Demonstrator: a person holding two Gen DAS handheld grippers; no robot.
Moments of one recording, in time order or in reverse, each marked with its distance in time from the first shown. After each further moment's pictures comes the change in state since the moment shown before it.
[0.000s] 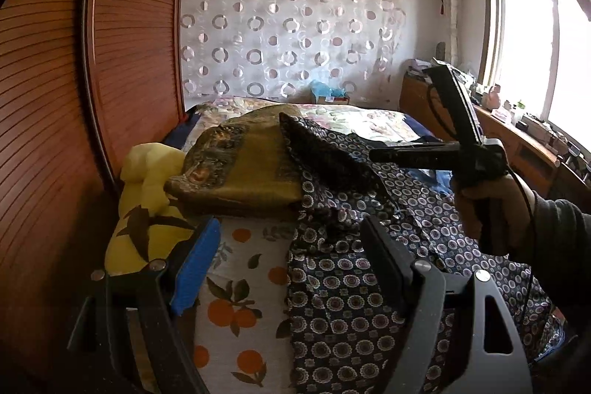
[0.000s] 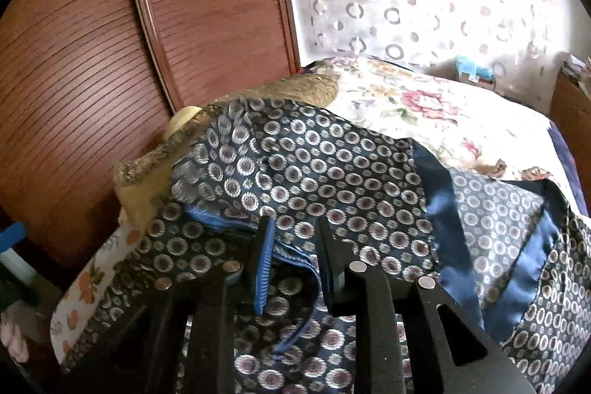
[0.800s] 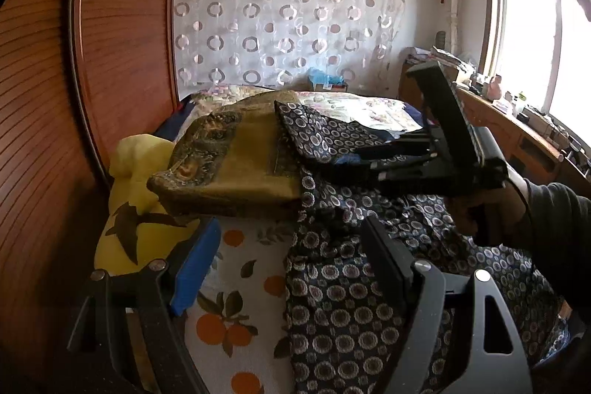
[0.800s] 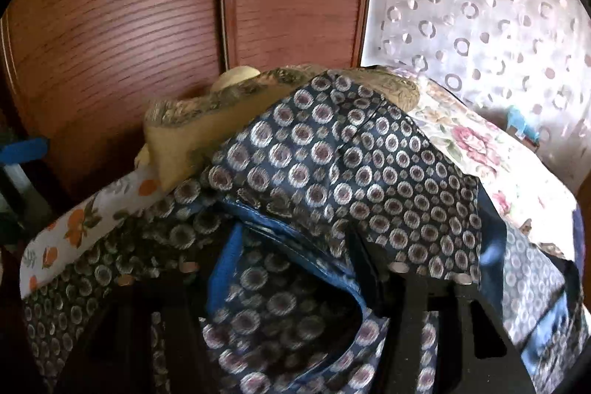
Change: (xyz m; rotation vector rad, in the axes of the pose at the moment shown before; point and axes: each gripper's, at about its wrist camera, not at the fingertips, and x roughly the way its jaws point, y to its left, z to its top) left arm 0.034 0.002 0.008 0.000 0.053 -0.012; right arm 0.032 0.029 0.006 -0.305 0.037 0.122
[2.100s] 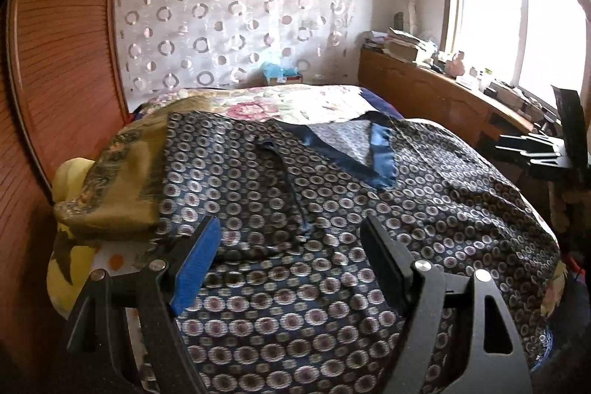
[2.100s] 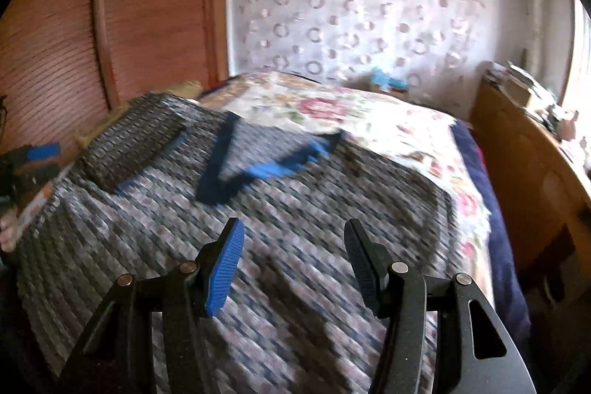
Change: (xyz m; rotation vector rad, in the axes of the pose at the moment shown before) left arm 0.025 -0.118 0.011 0.111 0.038 -0.119; right arm -0.239 -0.072 -0.162 0.317 -0.062 -0.416
